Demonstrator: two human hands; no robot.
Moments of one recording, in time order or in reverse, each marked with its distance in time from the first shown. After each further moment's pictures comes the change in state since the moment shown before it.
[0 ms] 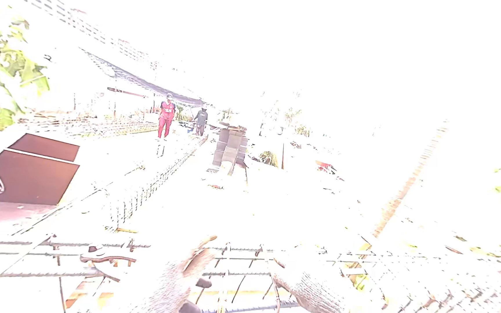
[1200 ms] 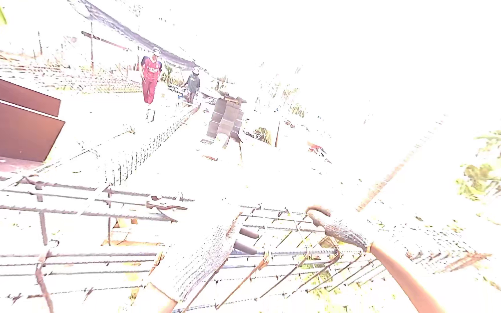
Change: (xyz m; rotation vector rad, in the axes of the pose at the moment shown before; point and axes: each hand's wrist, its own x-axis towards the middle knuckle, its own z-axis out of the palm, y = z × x) left_hand -0.027 -0.041 0.001 0.119 -0.110 0.011; right_hand 0.022 0.004 -0.046 0.560 -0.363 0.830
